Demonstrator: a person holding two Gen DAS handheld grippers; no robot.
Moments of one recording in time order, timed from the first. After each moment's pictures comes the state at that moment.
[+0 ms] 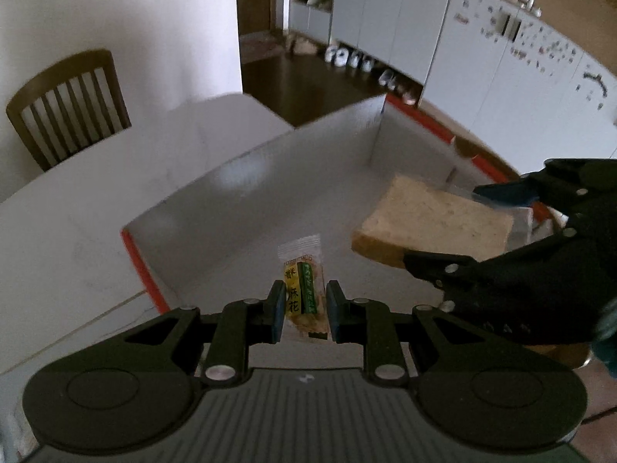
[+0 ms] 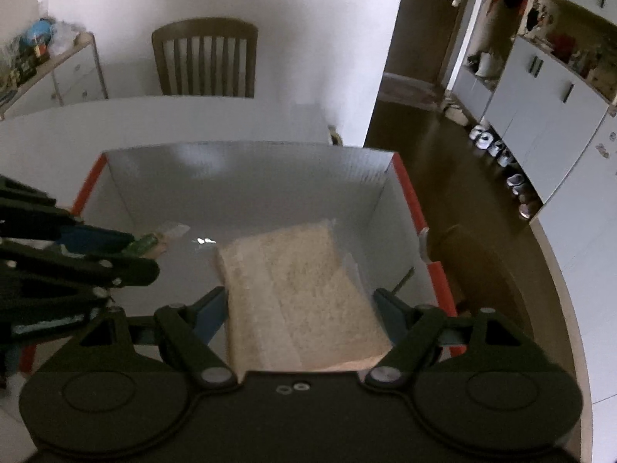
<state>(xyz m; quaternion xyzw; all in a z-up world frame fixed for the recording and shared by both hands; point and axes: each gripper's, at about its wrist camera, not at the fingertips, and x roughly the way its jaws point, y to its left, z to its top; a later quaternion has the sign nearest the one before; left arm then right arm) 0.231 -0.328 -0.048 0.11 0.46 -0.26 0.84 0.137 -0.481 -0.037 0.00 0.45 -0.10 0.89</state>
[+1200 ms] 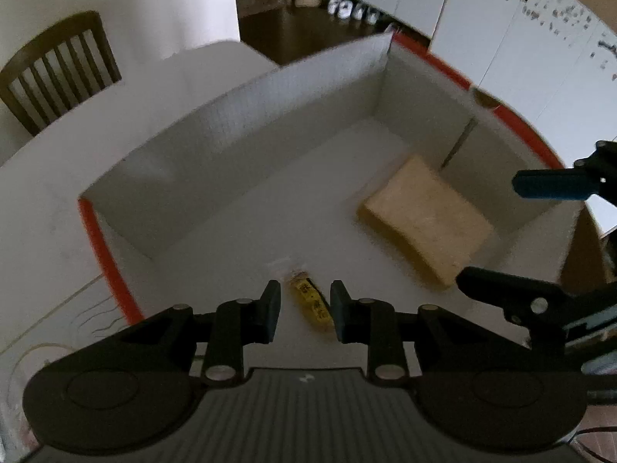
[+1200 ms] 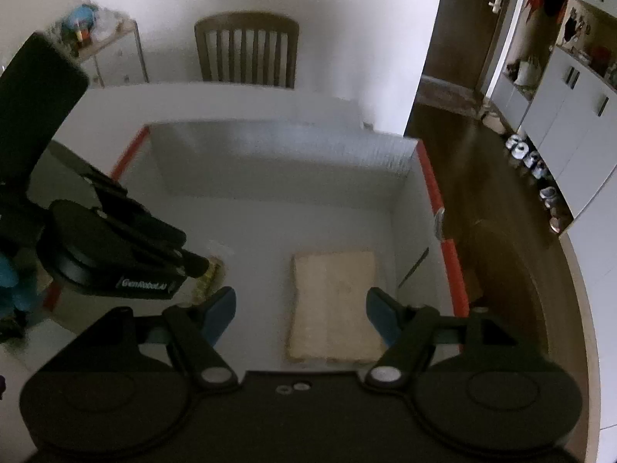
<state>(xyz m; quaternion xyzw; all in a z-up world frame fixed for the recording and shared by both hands) 0.231 -0.331 -0.061 0.13 0.52 -0.25 0.81 0.104 -0.487 -0.026 -0.01 0.45 -0.03 0.89</state>
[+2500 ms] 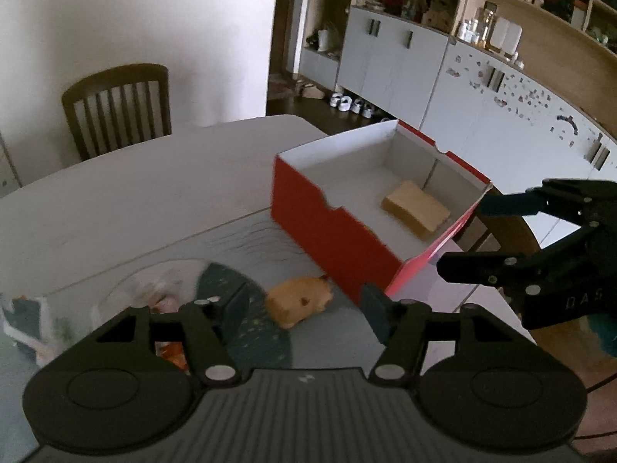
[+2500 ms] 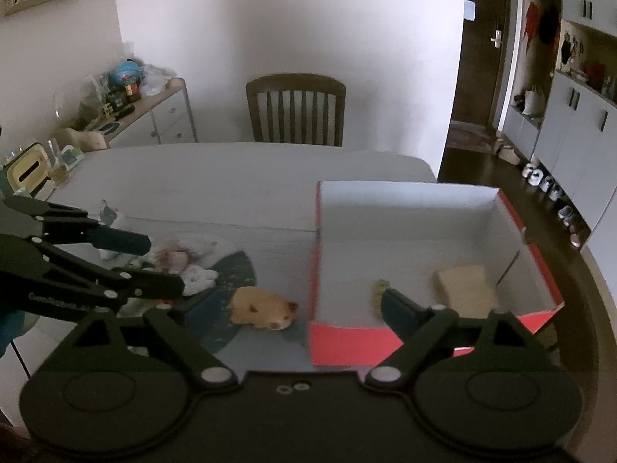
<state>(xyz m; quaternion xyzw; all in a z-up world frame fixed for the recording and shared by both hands) 0.095 -0.127 0.014 0.04 0.40 -0.27 0.88 0.043 -0.324 0.036 0.04 0.37 -0.02 0.93</state>
